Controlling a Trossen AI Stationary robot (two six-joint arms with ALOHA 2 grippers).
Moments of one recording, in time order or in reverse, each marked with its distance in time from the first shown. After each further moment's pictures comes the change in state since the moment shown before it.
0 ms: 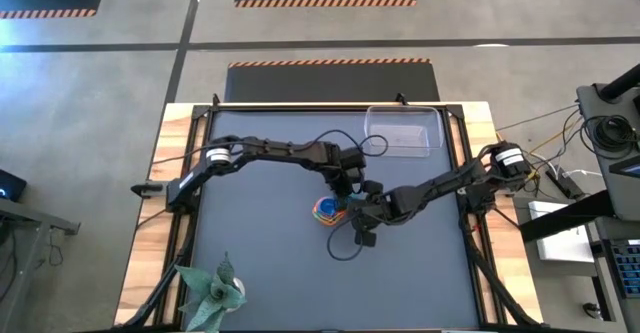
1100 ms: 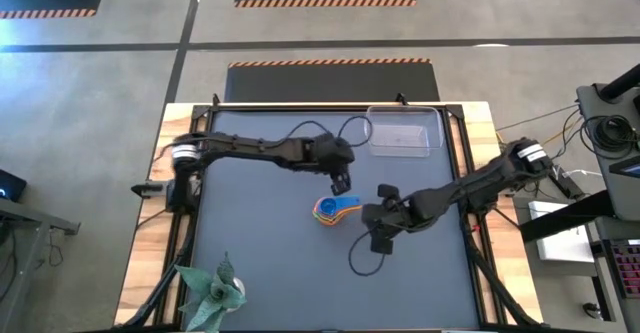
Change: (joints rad) left arm -0.011 -0.293 -0.273 0.278 -0.470 -0.029; right arm 0.131 -0.175 -0.004 -0.199 0.027 0.112
